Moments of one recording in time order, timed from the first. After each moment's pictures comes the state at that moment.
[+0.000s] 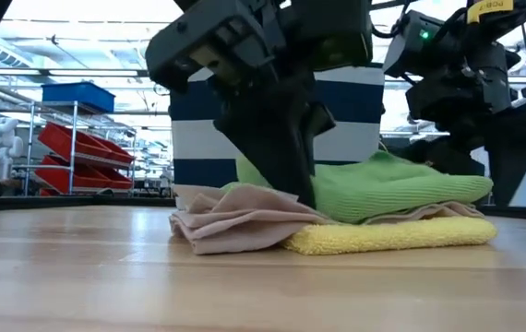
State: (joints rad) left arm -0.29 2.15 1.63 -0.62 0.14 0.14; right arm 0.06 1.40 0.64 -0.48 -0.37 -0.17
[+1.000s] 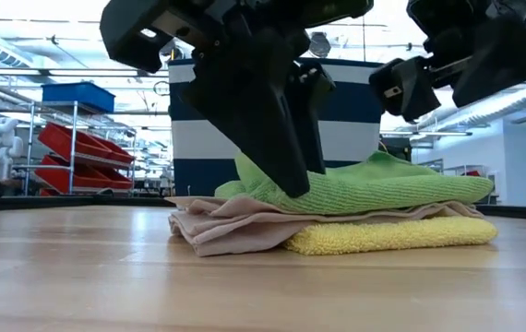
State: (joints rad) left arm -0.38 2.12 1.63 -0.61 -0.02 0.13; right arm 0.21 1.25 0.64 -0.12 -0.28 -0.16
